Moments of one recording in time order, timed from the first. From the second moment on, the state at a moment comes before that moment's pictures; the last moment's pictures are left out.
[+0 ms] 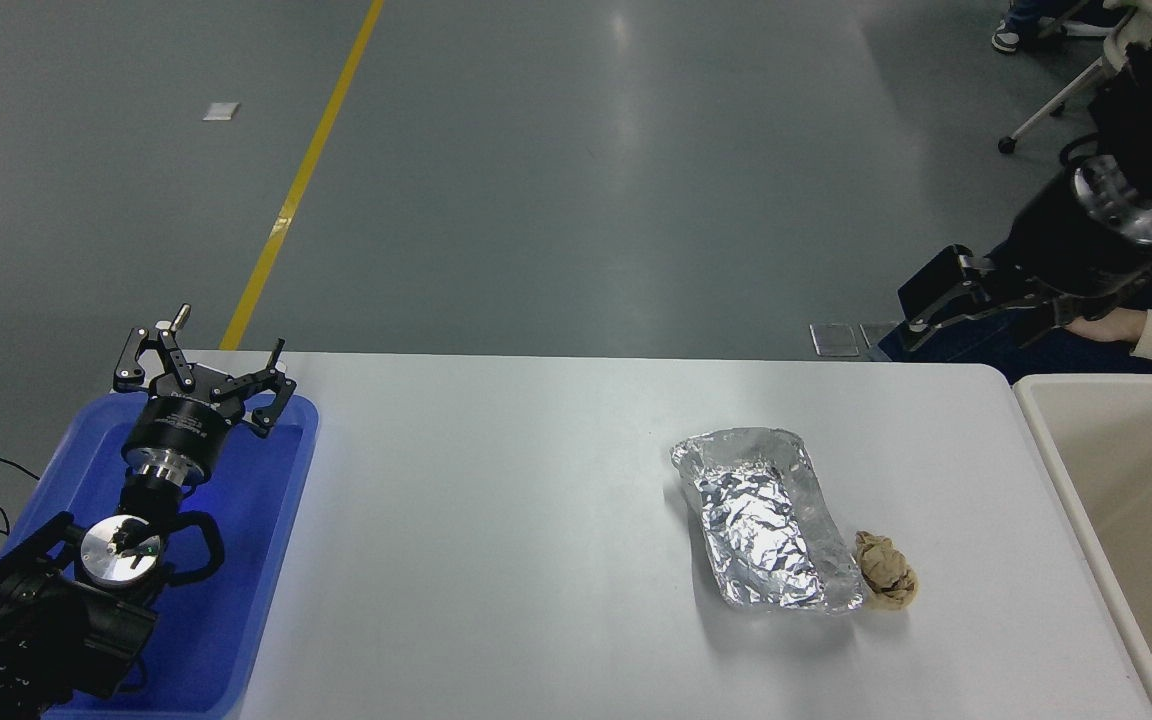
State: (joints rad) left arm -0.56 0.25 -1.03 -0.40 -0.30 -0.70 -0.12; right arm 2.06 -0.39 -1.29 1.20 -0.42 0.78 0.24
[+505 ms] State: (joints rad) left arm -0.56 0.25 -1.03 -0.40 -0.30 -0.70 -0.12; right arm 1.77 -0.33 -1.22 1.17 -0.43 0.47 0.24
